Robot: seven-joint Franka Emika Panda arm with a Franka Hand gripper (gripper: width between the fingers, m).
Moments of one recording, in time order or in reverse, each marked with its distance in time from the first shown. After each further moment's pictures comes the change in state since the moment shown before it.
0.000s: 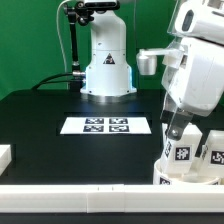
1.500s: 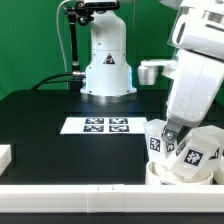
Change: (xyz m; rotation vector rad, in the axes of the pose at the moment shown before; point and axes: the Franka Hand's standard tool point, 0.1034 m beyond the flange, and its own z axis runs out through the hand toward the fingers) arm 0.001 0.003 0.012 0.010 -0.010 0.114
